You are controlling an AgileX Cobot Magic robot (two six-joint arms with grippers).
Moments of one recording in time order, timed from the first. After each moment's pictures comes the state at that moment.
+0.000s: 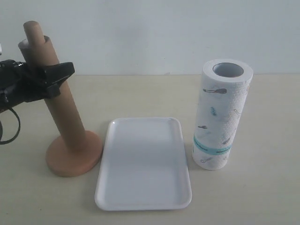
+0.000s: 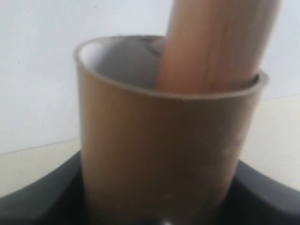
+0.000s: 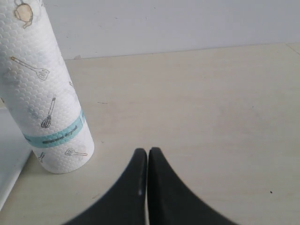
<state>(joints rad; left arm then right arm) -0.07 1.59 -0.57 0.63 -0.98 -0.51 0.04 0.00 0.00 0.12 0.33 -0.02</state>
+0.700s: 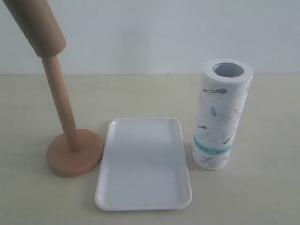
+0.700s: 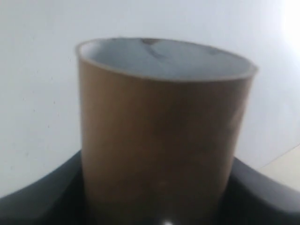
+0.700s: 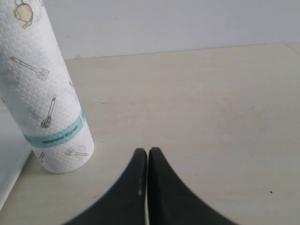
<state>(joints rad) -0.07 1.11 -0.96 1.13 -0.68 -1.17 0.04 0.00 0.00 0.12 0.33 -0.02</state>
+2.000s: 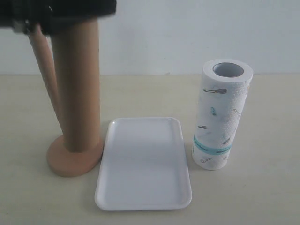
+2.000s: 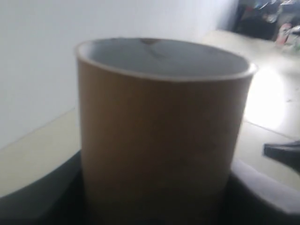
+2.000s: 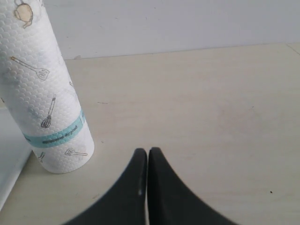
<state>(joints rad) -0.37 1.16 -0.98 1.75 -0.67 -1.77 0.04 0.00 0.00 0.12 0.33 -0.02</state>
